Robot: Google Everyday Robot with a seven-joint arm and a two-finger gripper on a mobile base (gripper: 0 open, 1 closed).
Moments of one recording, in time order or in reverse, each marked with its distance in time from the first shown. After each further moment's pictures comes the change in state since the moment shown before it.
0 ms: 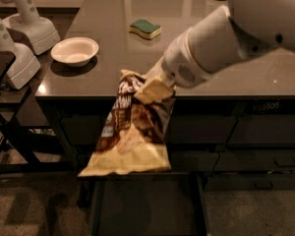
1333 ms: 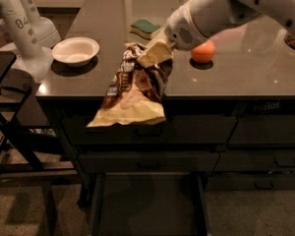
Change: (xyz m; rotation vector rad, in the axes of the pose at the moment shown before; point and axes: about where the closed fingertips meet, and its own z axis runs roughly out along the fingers) arm -0.025 -0.102 0.019 -0.021 -0.089 0.041
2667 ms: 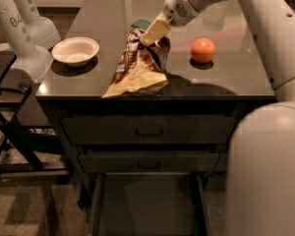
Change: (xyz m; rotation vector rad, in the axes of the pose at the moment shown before) arm -0.011 -0.110 0.042 -0.104 0.041 0.012
